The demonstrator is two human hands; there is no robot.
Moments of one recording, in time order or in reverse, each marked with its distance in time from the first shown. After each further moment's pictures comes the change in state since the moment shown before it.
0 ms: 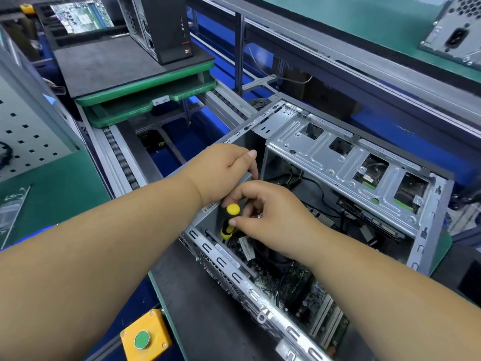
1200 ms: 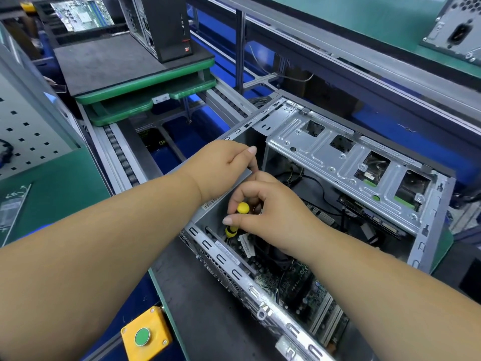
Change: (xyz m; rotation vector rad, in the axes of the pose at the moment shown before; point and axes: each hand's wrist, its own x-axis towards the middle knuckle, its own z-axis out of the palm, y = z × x) left_hand 0.000 0.002 -0.001 -0.007 -0.006 -0.003; right_hand 0.002 0.002 0.003 -0.027 0.051 0.019
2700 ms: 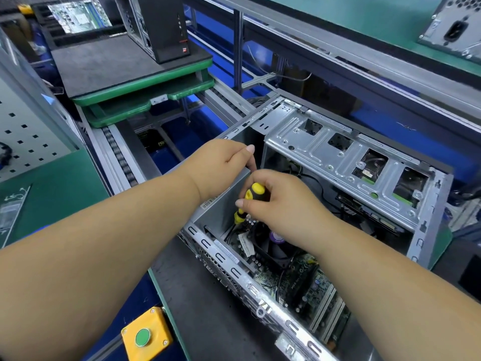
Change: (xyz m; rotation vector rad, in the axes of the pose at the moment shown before) left_hand 0.002 -0.005 0.002 0.010 0.013 0.017; right_hand -0.001 0.000 -0.014 -0.109 0.079 0.061
